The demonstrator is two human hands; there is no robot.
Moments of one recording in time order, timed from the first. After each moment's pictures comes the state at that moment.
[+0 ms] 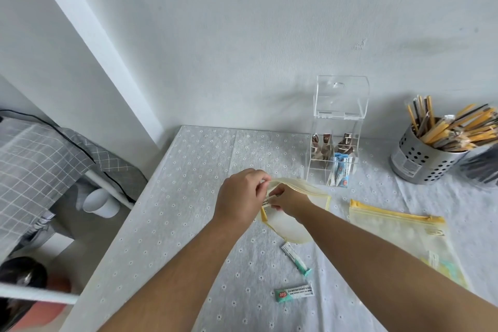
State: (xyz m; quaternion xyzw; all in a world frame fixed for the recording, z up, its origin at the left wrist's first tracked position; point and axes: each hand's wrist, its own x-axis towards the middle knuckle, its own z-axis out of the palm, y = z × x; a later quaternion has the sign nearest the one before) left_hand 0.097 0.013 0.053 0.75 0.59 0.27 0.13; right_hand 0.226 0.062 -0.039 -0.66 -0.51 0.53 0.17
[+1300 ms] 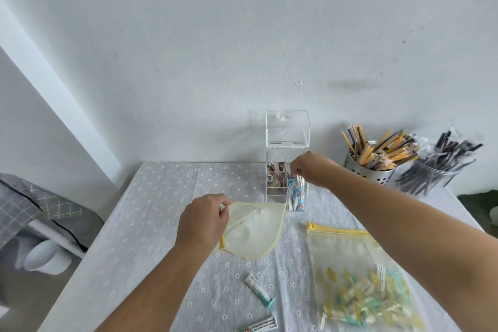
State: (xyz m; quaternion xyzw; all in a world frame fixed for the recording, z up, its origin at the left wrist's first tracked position) left_hand 0.119 0.021 0.078 0.72 0.66 0.19 0.13; right_hand 0.382 0.124 0.061 -0.63 -0.77 0.11 -0.02
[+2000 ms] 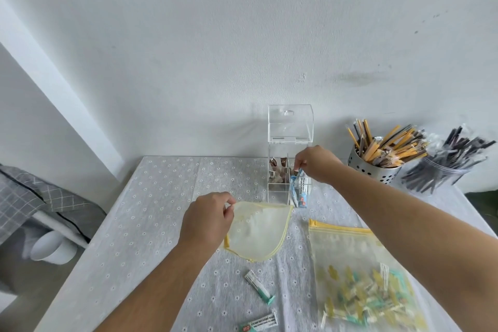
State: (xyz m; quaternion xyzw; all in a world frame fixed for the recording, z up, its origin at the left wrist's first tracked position) left_hand 0.126 0.018 0.078 0.72 0.65 0.19 0.14; right_hand 0.387 0.133 0.048 -0.67 -0.73 0.14 0.05
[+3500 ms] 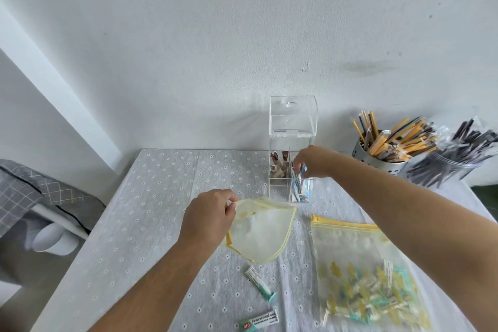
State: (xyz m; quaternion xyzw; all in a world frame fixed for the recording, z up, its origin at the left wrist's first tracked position) left_hand 0.129 0.024 0.074 0.73 0.65 0.17 0.15; right_hand 0.384 0.143 0.047 -0.58 -0.80 0.15 -0.11
